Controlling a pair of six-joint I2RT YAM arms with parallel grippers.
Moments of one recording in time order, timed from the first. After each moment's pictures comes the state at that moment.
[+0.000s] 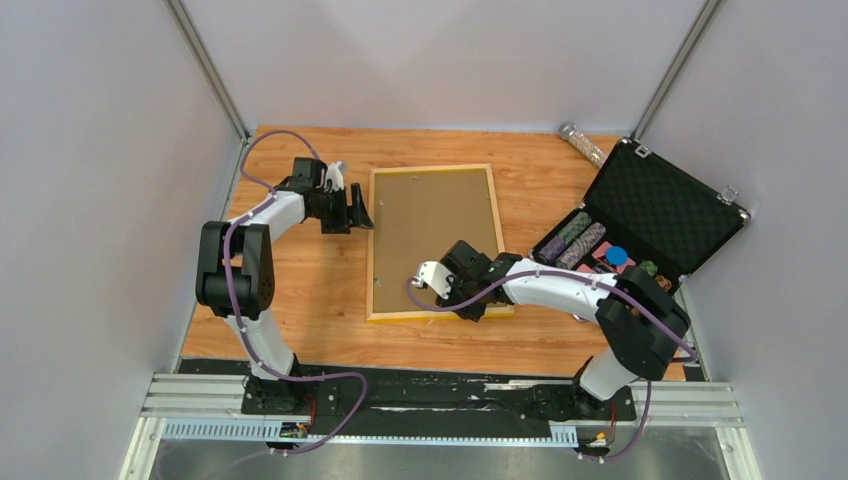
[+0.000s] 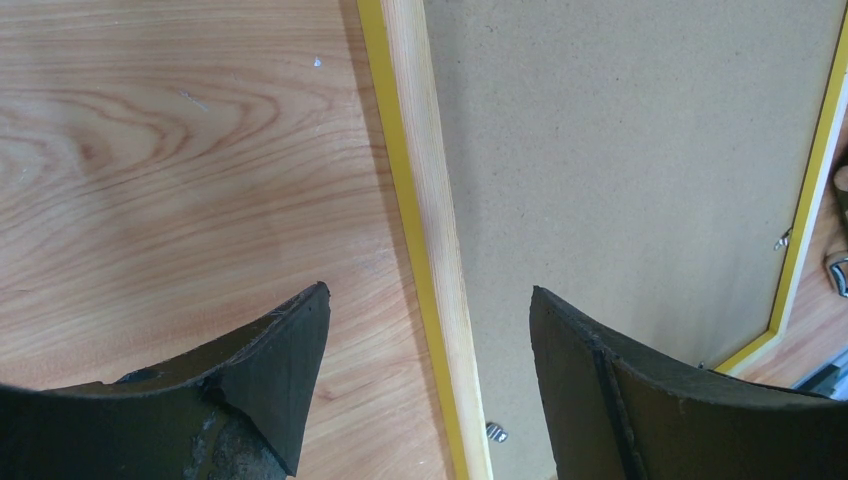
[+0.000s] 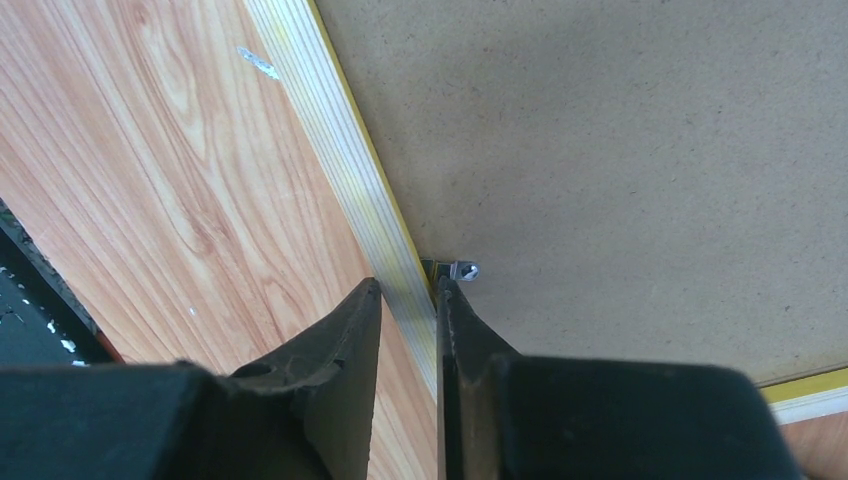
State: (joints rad) left arm -0.08 1.81 1.19 -0.38 0.46 -0.22; right arm 0.89 1.57 0.91 -0.51 -0.12 -0.38
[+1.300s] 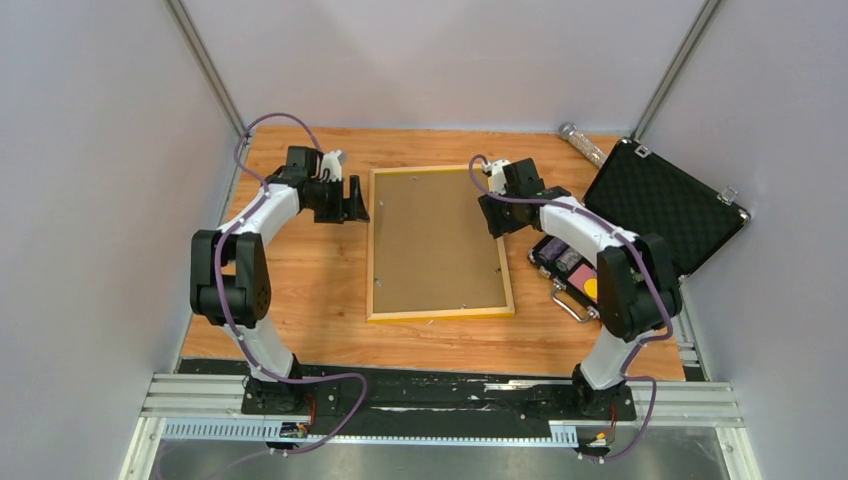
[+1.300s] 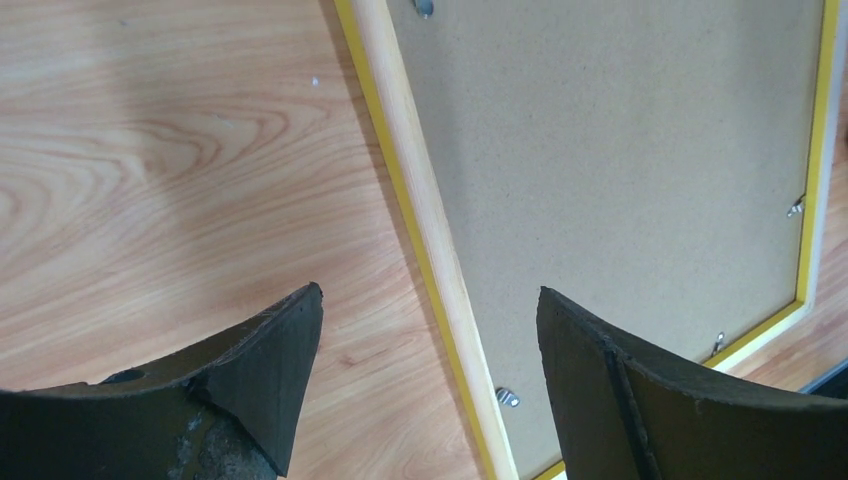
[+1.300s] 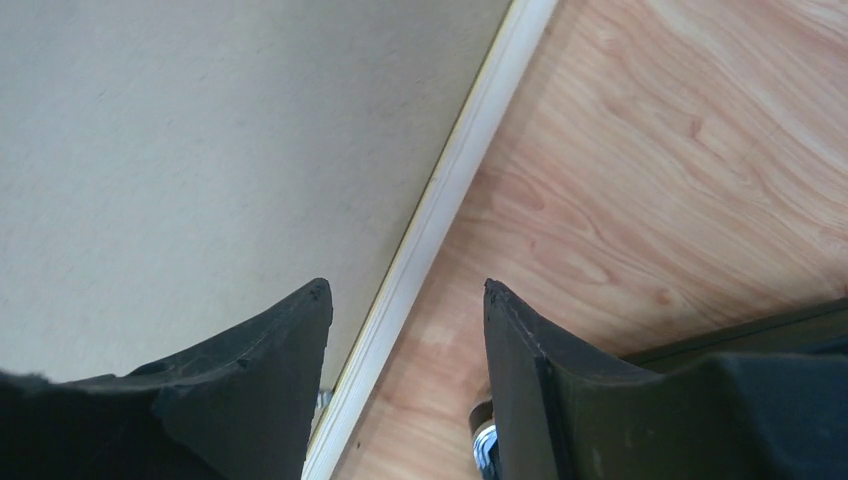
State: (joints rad) left arm -0.08 1.75 1.24 -0.49 0.45 -0.10; right arm 0.38 1.71 1.20 -0.42 -0.04 -0.12
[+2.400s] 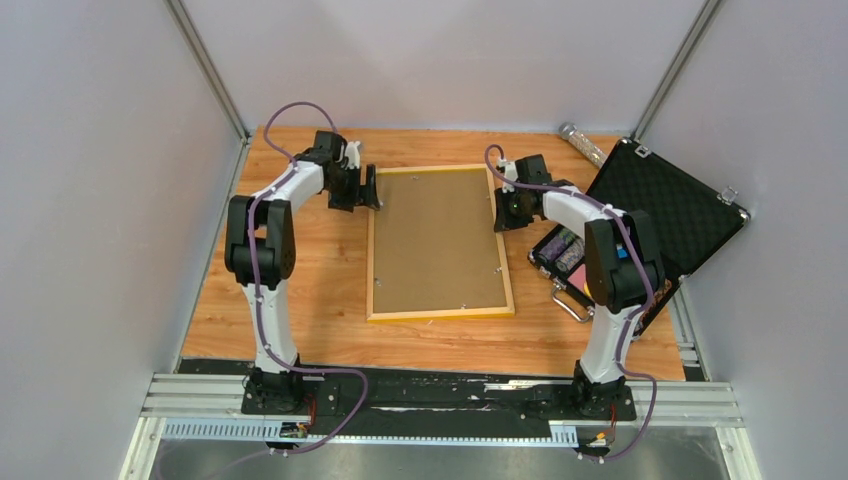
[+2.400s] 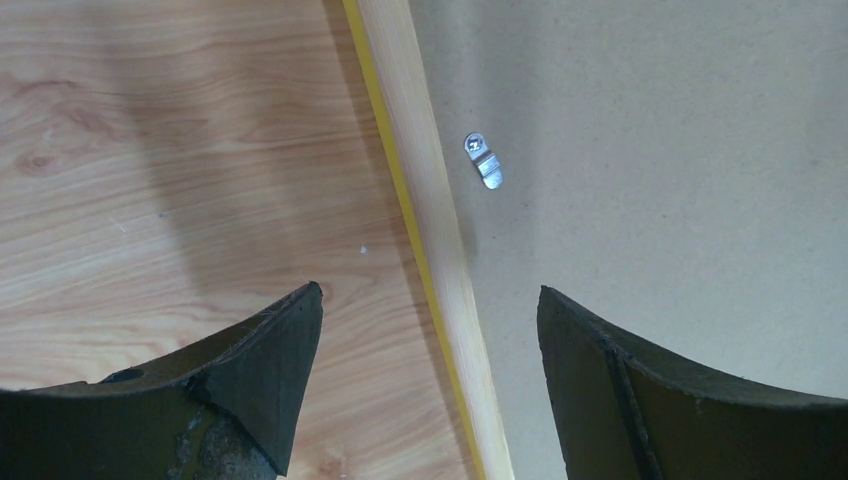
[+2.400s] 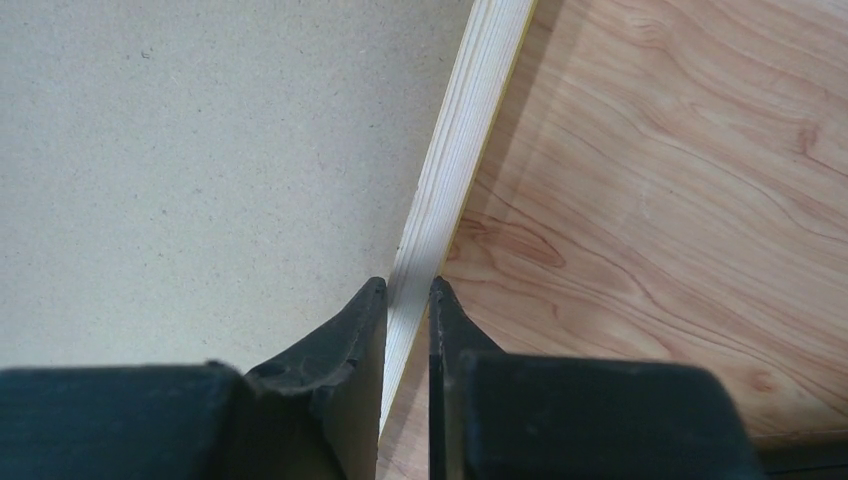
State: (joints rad) left arm -0.15 2.08 1.60 -0.57 0.33 -0.12; right arm 0.25 1.93 1.31 -0.40 -0.24 0.02
